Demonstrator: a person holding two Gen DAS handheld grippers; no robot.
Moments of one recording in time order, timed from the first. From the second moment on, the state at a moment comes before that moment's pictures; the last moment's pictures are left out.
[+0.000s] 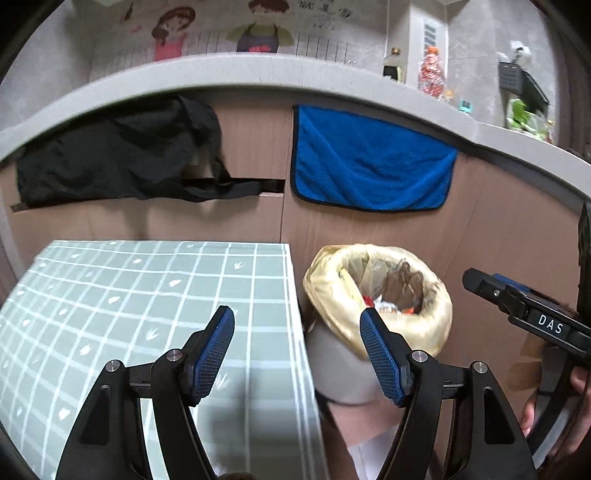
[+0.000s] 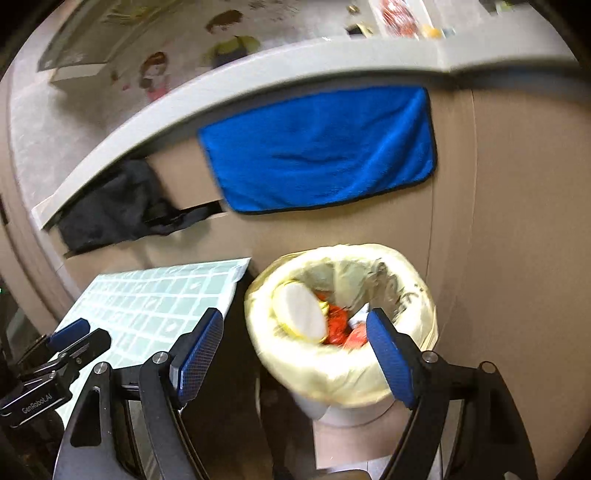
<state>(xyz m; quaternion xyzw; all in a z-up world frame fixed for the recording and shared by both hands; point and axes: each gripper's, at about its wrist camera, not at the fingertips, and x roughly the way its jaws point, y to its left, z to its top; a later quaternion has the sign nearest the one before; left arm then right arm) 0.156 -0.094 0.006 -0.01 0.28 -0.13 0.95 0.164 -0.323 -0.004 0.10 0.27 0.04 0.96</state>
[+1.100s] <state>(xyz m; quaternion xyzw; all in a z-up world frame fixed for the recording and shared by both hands) -0.019 -0.014 0.030 0.03 0.20 -0.03 0.98 -0.029 -0.207 -0.010 0.02 0.17 0.04 0.98</state>
